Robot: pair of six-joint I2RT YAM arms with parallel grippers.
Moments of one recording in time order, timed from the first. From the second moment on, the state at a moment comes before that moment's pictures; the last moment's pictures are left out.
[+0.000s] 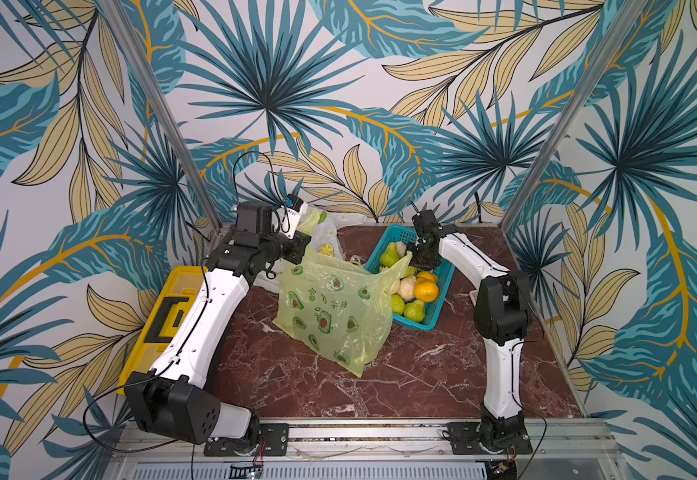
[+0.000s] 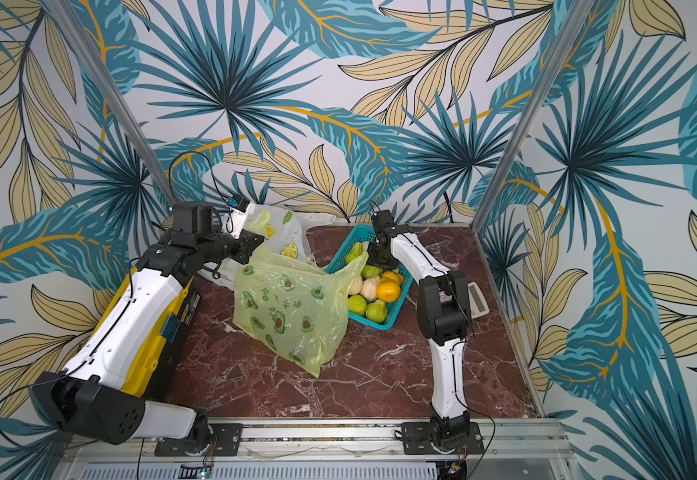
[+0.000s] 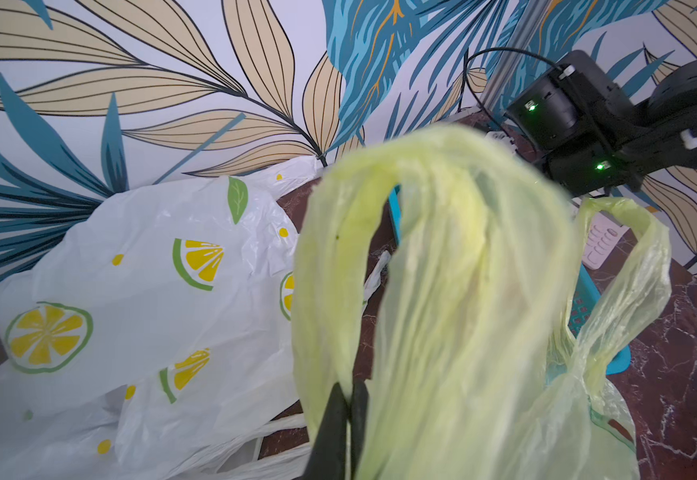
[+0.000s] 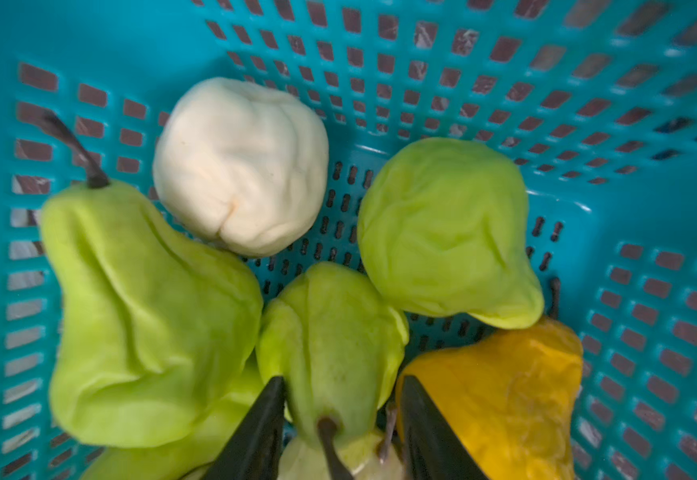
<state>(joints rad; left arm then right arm) -0.19 1.41 1.48 -0.62 0.39 0.07 0.24 2.18 1.89 -0.86 0.01 0.50</state>
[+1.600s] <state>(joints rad) -0.32 1.48 1.39 -0.41 0.44 -0.04 0.61 1.86 1.66 -0.75 -0.32 0.64</state>
